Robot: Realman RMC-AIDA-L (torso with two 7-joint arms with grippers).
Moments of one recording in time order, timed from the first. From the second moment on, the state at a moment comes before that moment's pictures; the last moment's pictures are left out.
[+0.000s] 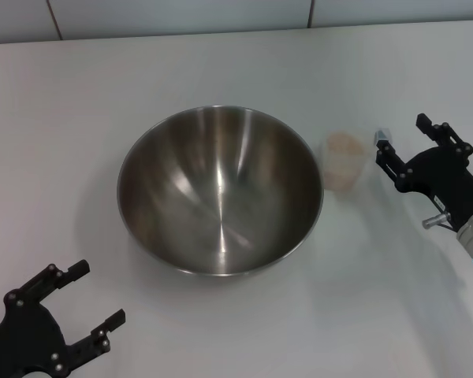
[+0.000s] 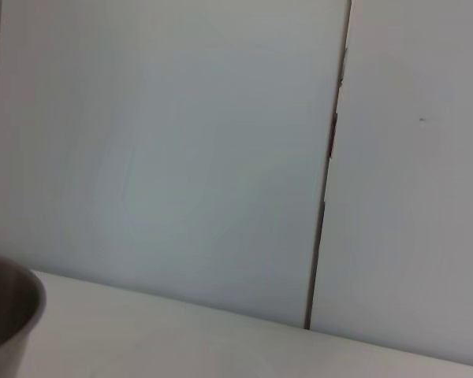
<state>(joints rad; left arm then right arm) -0.06 -2.04 1.00 0.33 1.45 1.63 -0.47 0.37 2.09 0.39 0.18 -2.03 -1.16 0.00</state>
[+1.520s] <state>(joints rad) -0.07 -2.04 1.00 0.33 1.45 1.63 -0.47 0.25 2.09 0.34 0.27 -2.04 -1.59 -0.17</state>
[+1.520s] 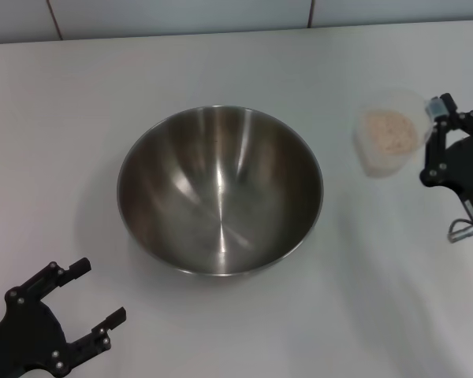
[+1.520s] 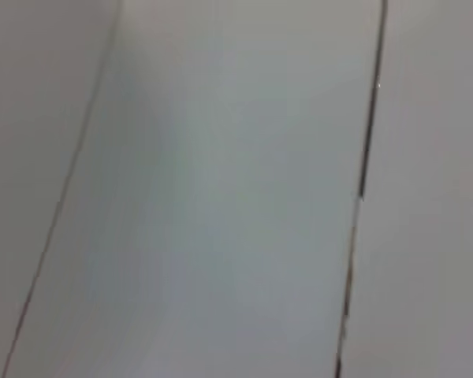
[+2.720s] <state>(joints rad) -0.09 -2.04 1.00 0.32 1.48 1.62 -0.50 0.38 2.09 0.17 0.56 -2.13 -1.39 -2.07</state>
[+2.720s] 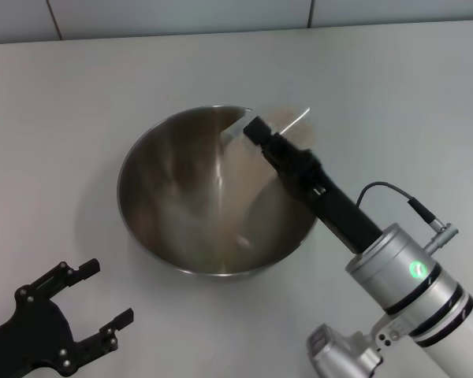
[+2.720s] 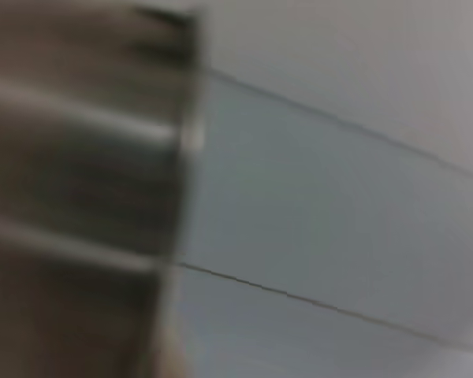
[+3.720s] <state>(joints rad) -0.11 -2.04 1.00 0.33 1.49 1.62 -0.52 0.42 2.09 0.18 0.58 -2.27 -1.27 -2.69</state>
